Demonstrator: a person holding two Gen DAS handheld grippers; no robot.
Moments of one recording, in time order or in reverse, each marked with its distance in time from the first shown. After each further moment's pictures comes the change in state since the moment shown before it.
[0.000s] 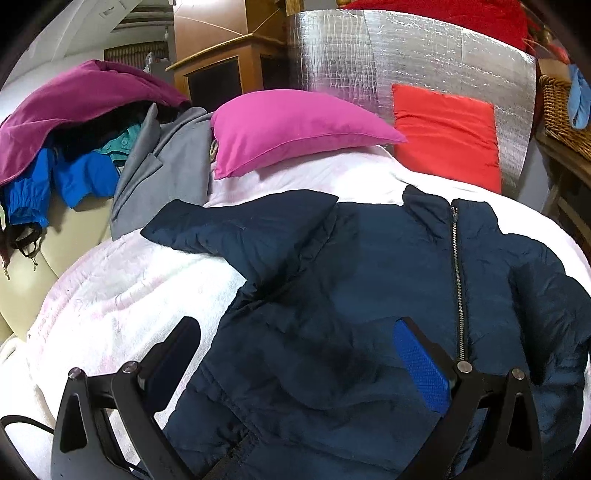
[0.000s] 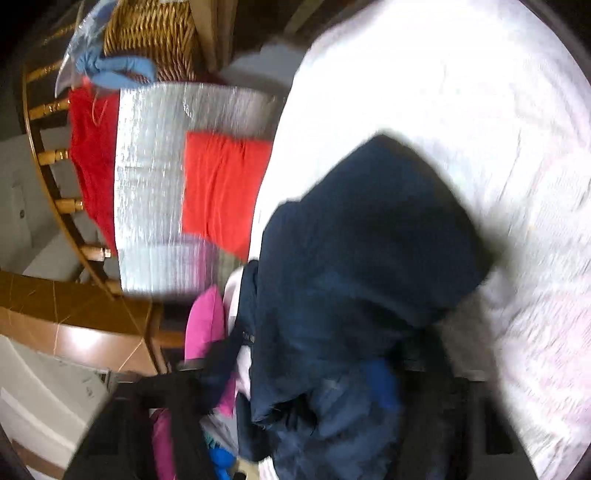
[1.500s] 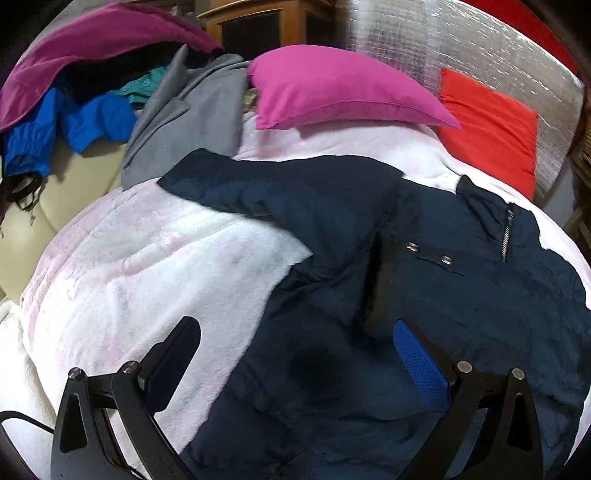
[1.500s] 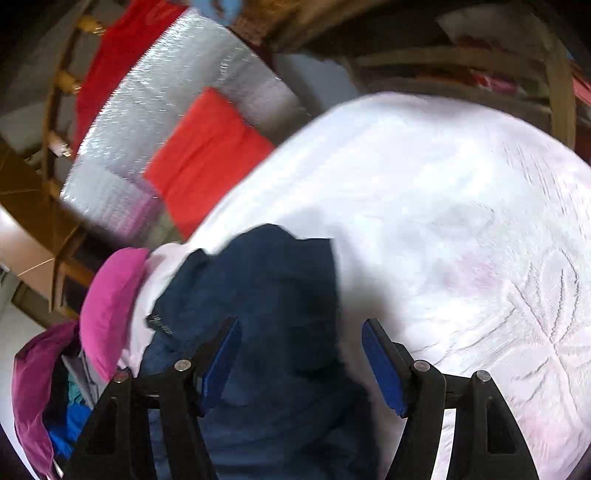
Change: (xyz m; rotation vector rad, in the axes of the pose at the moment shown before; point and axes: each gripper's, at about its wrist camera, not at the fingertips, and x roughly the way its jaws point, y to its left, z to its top) left arm 0.047 0.056 0.006 -0.110 0.157 0.012; right arm 0.024 0.056 0.001 -0.470 -0.025 -0.343
